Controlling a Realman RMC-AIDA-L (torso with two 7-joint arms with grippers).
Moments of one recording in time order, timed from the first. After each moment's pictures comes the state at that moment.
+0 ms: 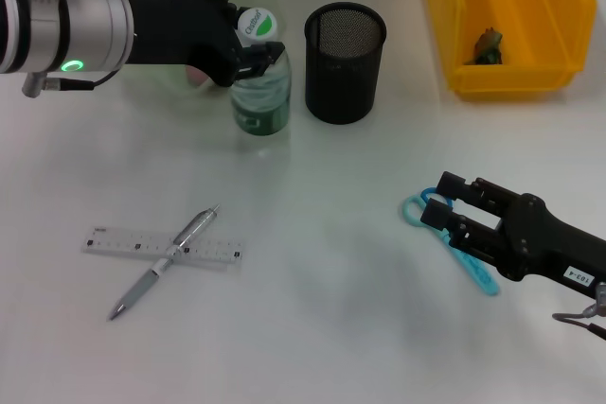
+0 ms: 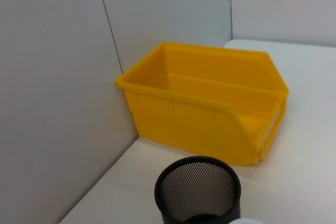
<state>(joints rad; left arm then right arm) -0.42 -2.07 1.40 1.48 2.18 1.13 -2.09 0.30 2.08 -0.82 -0.26 -1.56 -1.67 1.11</state>
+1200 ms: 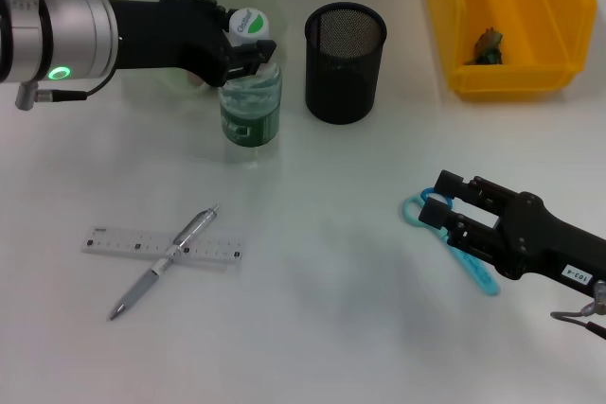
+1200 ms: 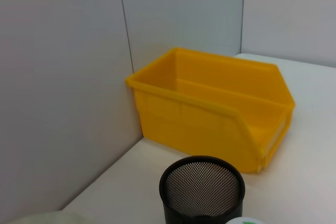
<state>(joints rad) -0.39 -2.07 1.38 1.45 2.11 1.12 -2.09 0.31 2.08 -0.82 -0.26 -1.56 -1.67 1.11</state>
